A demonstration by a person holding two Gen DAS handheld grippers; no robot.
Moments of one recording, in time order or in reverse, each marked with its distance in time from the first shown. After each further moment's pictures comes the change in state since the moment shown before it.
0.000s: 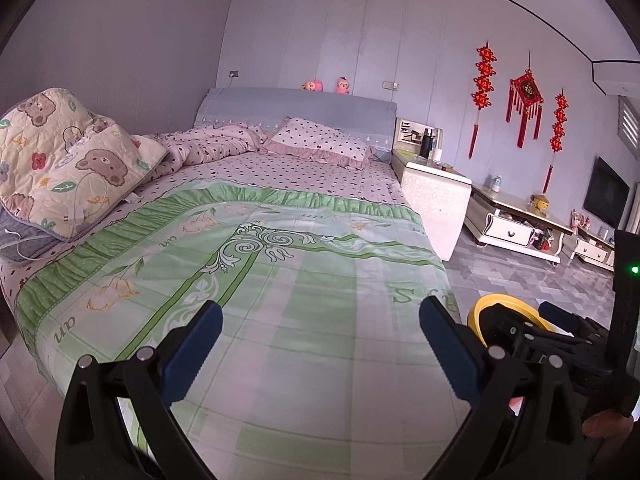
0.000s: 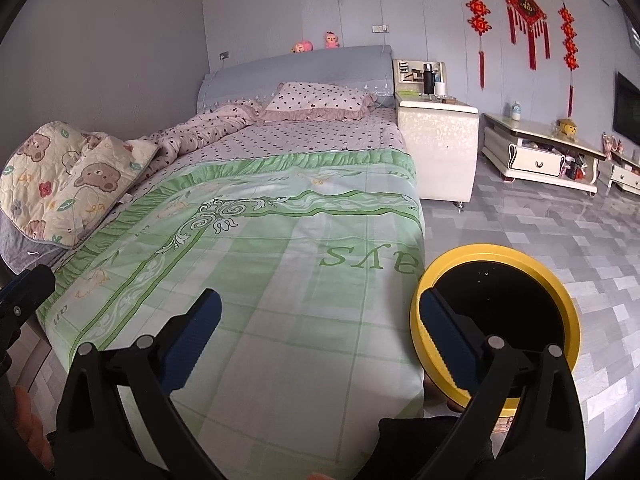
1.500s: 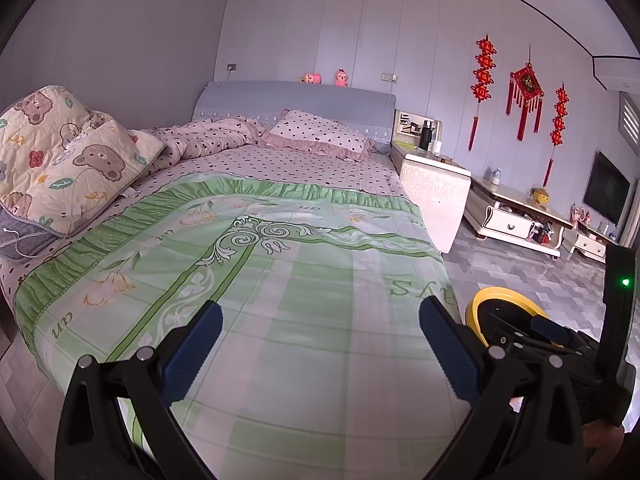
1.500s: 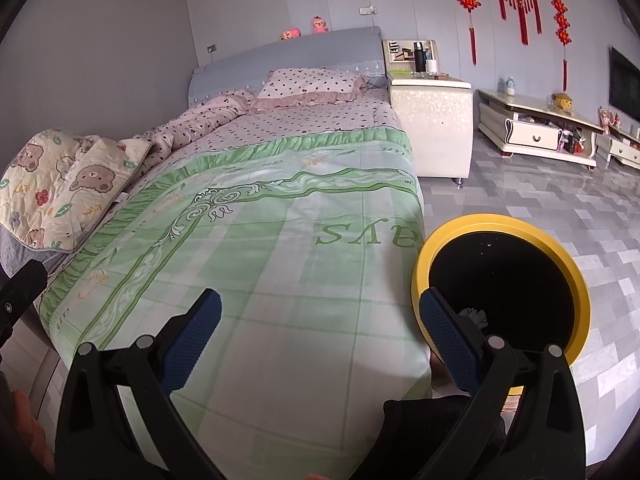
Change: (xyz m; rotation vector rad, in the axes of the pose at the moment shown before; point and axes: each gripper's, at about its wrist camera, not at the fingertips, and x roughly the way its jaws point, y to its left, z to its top) left arm 0.004 -0.009 -0.002 0.005 0.033 0.005; right arm 0.020 -0.007 -0.014 0.062 0.062 -0.001
